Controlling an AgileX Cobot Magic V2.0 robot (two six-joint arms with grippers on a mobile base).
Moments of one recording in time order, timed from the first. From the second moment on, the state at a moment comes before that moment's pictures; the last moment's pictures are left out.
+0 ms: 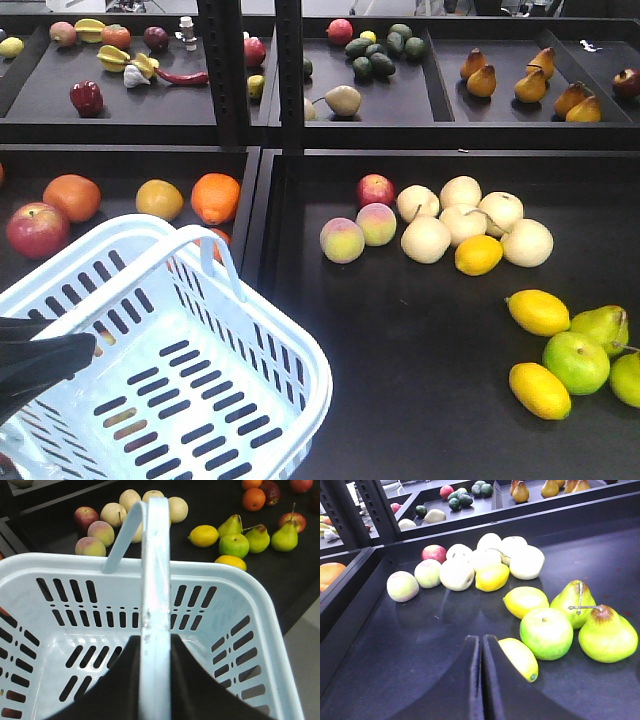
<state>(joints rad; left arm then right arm) -0.43 0.70 -0.77 -0.42 0.72 0.41 0.06 -0.01 0.03 -0.21 0.33 0.37</state>
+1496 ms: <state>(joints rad) -0.43 0.70 -0.77 -0.42 0.72 0.41 0.06 -0.01 0.03 -0.21 0.33 0.37</state>
